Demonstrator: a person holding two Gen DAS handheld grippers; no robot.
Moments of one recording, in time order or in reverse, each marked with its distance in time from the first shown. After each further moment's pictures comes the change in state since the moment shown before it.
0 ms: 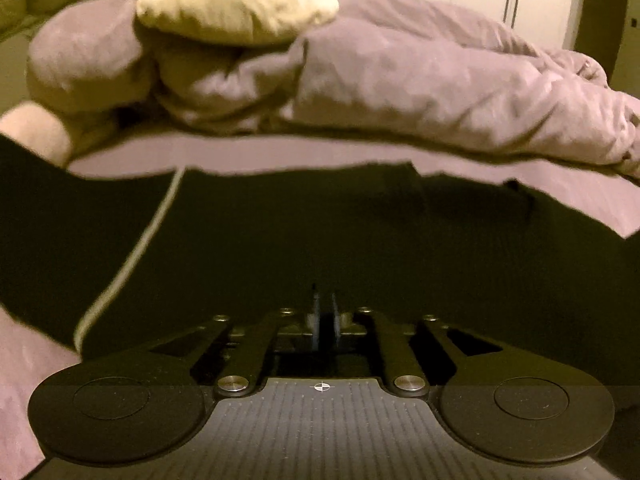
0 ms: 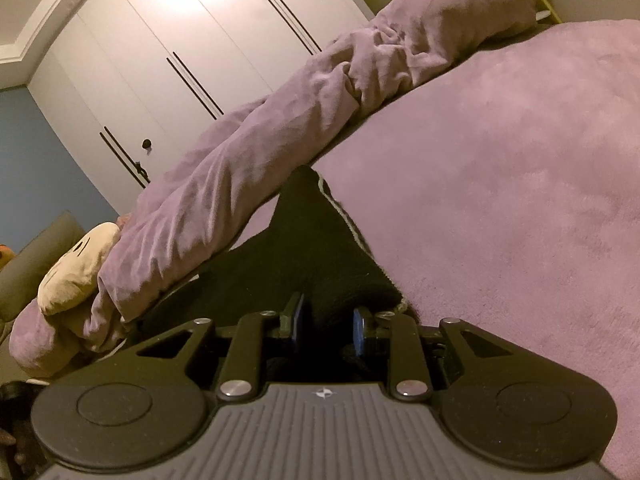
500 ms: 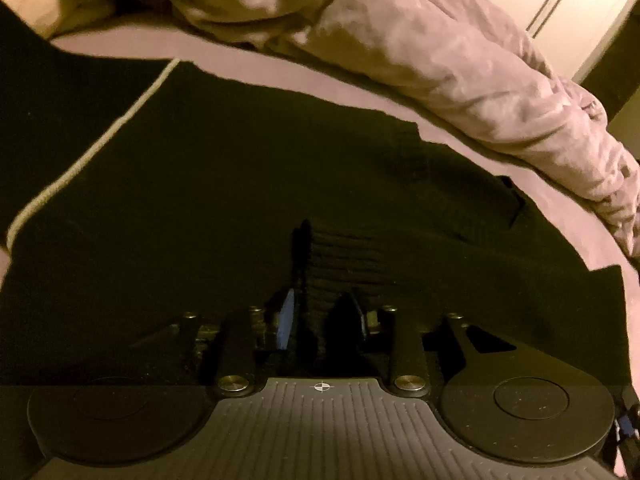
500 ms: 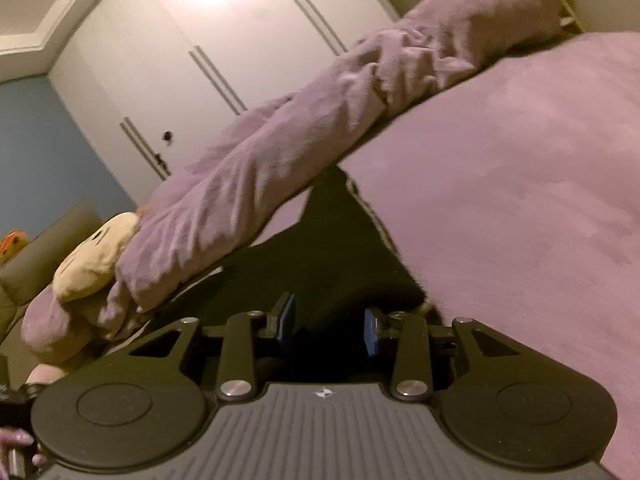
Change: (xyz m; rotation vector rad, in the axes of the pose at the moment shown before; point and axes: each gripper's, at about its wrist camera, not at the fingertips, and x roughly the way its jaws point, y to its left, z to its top) left arm 0.029 0.030 -0.013 -0.257 0.153 -0.184; right arm -0.006 0.013 0.001 -0.058 0.011 0.083
